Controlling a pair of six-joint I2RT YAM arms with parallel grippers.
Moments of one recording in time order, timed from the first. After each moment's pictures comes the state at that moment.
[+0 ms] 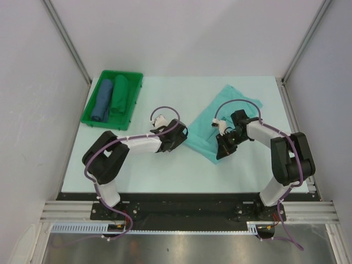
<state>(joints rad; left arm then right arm) -0.76 1.79 1.02 -0.20 -0.38 -1.29 0.25 1.67 0.98 -0.68 -0.67 -0.36</state>
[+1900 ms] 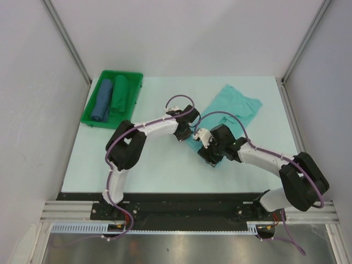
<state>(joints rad) -0.75 2.09 1.54 -0.65 -0.30 -1.18 0.63 1.41 0.76 -0.30 -0.15 -0.33</state>
